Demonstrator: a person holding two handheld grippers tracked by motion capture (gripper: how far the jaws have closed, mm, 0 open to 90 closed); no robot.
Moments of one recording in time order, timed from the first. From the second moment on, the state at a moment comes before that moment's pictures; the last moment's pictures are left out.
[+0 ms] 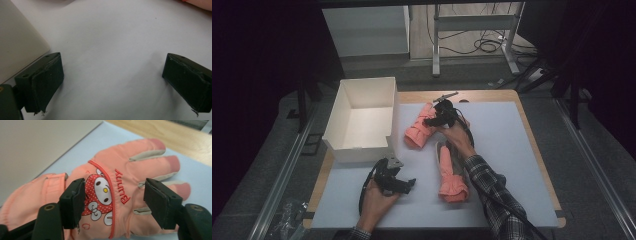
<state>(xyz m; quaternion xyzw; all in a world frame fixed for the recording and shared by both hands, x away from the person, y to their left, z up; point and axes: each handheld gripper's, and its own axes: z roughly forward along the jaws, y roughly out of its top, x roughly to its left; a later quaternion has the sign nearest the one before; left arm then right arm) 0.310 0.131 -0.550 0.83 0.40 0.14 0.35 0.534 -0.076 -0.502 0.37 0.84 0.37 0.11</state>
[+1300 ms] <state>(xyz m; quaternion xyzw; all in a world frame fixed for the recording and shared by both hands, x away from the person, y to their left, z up) 0.310 0.131 -0.550 0.83 0.40 0.14 0.35 0.493 -0.113 -0.432 0.30 0.86 0.40 0.05</state>
